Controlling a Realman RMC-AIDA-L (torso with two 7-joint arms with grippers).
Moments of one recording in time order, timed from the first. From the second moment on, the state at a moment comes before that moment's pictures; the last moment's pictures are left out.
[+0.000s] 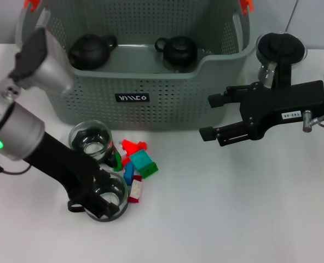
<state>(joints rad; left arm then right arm) -0.64 -2.14 0.95 1.19 2.56 1.87 -1.92 0.68 2.07 -0.93 -0.88 -2.03 -1.58 1.64</state>
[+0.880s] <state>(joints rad) -0.62 -2.17 1.15 1.18 2.62 1.75 -2.01 0.68 2.07 -0.93 -0.87 -2.03 -1.58 1.64</state>
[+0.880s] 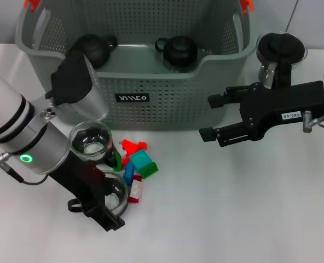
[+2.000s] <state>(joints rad) -0.59 -2.17 1.29 1.17 2.64 1.65 -2.04 0.68 2.07 -0.93 -0.87 -2.03 -1.57 1.63</state>
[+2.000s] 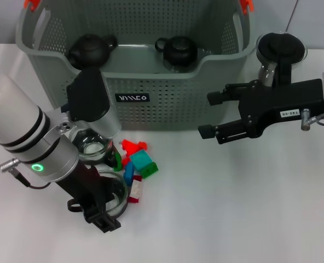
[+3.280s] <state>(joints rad) -0.56 -2.17 1.31 1.29 2.65 1.75 -2.05 0.68 2.07 -0.91 -0.87 -2.02 -1.57 1.62</state>
